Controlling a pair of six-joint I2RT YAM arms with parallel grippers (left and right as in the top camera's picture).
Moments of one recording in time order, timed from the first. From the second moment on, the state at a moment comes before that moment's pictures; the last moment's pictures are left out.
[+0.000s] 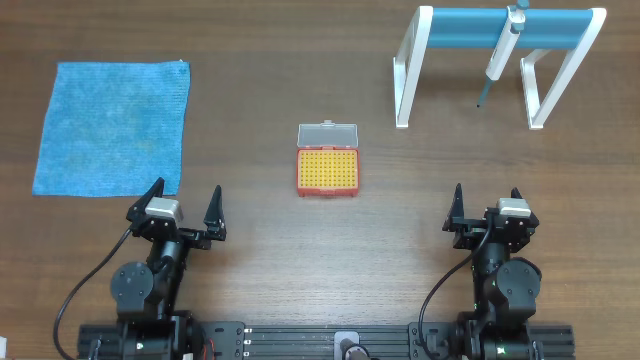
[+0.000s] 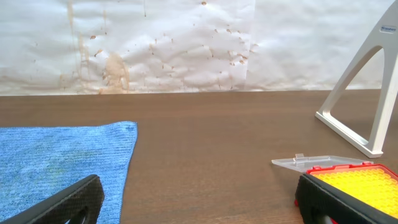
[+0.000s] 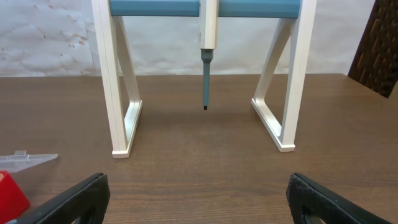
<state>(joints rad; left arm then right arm) 0.08 0.01 0.01 -0.06 0.22 -0.05 -0.02 0.01 0.06 -0.17 0.06 -0.02</state>
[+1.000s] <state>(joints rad) 0.08 0.01 0.01 -0.06 0.22 -0.05 -0.02 0.01 0.06 -0.18 0.00 0.05</state>
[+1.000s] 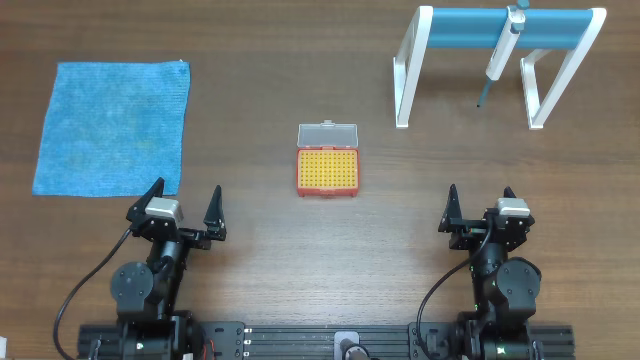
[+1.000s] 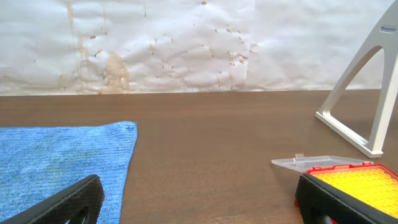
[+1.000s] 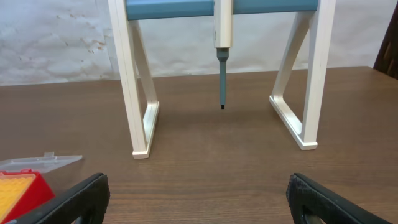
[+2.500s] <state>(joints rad) 0.08 0.01 0.01 -0.06 0.22 -0.05 -0.07 1.74 0.64 1.04 0.15 -0.13</state>
